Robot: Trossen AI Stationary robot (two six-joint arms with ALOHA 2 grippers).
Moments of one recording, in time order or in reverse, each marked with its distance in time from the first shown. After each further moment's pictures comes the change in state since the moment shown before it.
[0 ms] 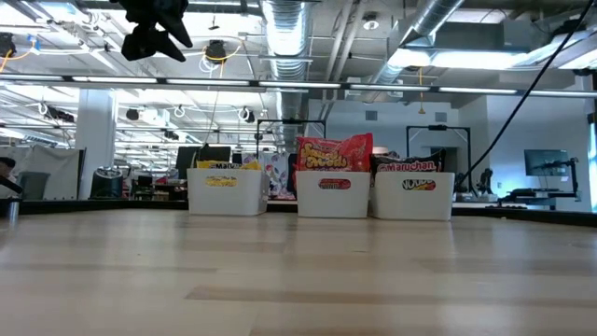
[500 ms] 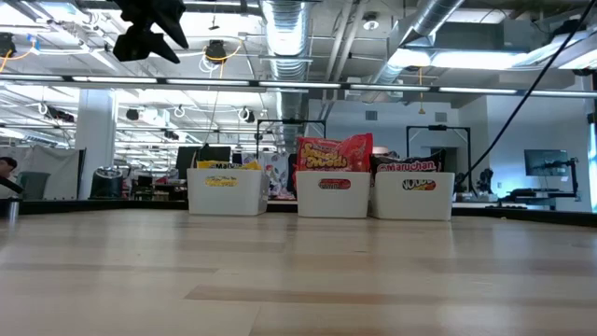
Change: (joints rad) left arm 0.000 0.000 0.000 -0.042 0.015 -0.103; right arm -0.024 0.003 0.150 -0.096 0.281 -0.061
